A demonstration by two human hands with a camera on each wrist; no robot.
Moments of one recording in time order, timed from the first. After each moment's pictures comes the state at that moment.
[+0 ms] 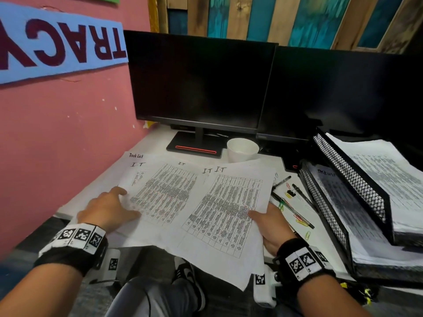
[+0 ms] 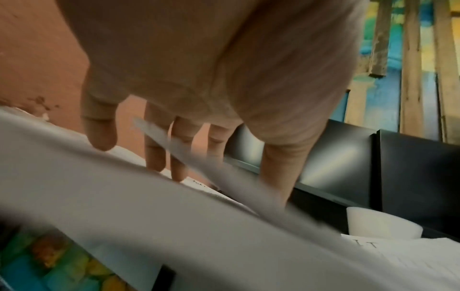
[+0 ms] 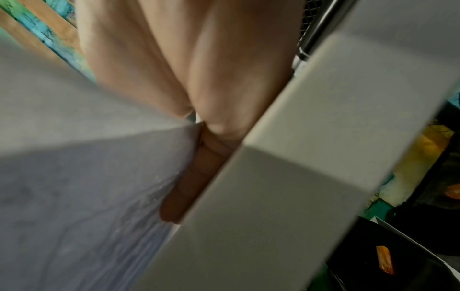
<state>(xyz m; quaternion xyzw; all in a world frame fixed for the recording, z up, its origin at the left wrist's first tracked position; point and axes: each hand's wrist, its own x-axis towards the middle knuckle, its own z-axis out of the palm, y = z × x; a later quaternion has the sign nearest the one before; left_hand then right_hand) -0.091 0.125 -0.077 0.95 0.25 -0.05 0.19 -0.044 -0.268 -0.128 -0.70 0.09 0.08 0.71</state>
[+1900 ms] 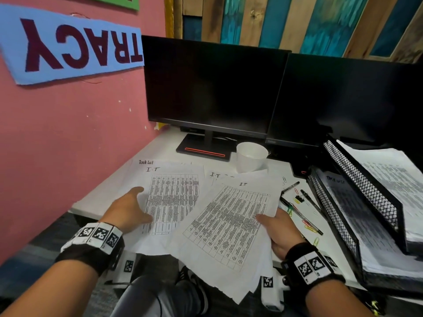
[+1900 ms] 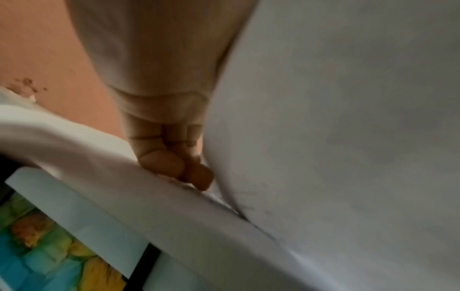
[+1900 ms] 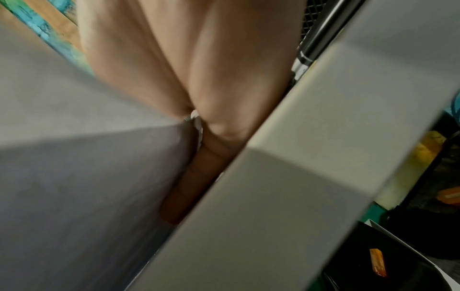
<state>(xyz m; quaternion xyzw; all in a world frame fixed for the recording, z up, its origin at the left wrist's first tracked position) -0.106 0.104 -0.067 0.93 0.21 -0.04 0.29 -0.042 -0.269 -0.131 -0.69 0.10 0.08 0.71</state>
